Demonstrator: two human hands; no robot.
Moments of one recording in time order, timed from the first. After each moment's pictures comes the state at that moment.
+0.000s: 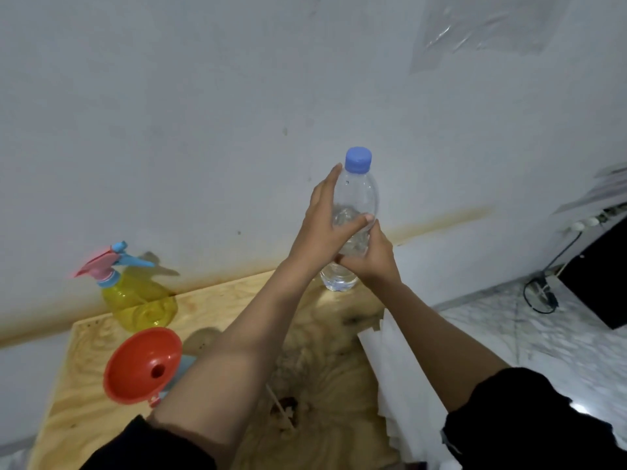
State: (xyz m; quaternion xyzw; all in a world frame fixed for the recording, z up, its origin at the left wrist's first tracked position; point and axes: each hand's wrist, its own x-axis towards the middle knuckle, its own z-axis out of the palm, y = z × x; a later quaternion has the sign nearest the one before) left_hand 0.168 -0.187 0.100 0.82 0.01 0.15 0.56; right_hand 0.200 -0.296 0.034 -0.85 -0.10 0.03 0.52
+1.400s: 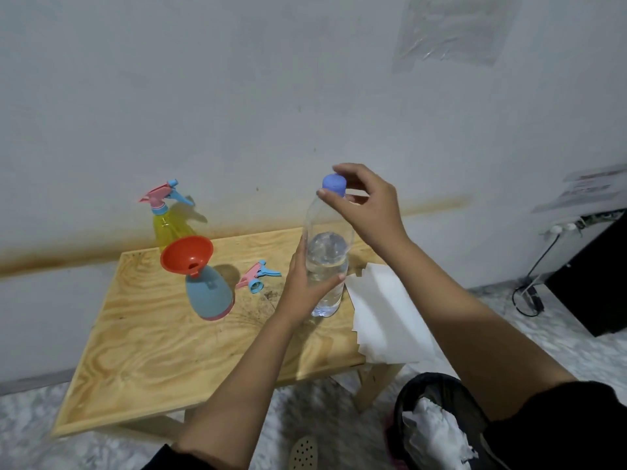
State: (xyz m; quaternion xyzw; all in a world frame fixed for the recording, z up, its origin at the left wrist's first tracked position) left_hand -0.026 -0.237 0.029 0.78 0.11 0.12 0.60; right_hand 0.047 -0.342 0.158 -0.75 -0.25 -0.06 0.60
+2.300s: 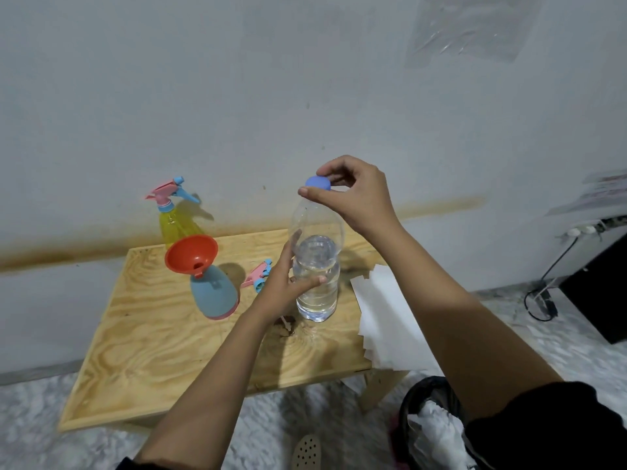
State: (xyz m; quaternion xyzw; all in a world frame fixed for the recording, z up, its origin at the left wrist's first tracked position) left_hand -0.029 -0.192 0.030 0.79 0.09 0.08 0.60; right_hand 0.058 -0.313 0.171 -0.74 -0.27 -0.01 0.62
